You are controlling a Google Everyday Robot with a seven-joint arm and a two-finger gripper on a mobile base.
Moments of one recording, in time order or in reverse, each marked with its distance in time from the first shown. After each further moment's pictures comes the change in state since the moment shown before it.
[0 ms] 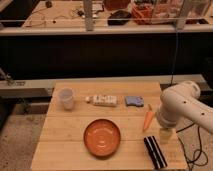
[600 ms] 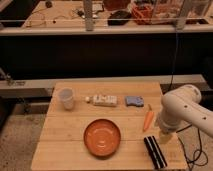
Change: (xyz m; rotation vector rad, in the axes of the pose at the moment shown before) arm -0.001 0.015 0.007 -0.016 -0.004 0.017
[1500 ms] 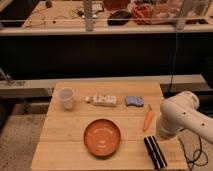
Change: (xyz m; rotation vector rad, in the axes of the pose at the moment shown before) arm 0.000 0.013 0.032 -0.006 -0.001 0.040
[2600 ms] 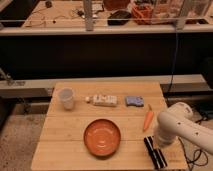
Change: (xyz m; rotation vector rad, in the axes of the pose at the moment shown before) arm -0.003 0.016 0.047 -0.030 -0.009 0.010
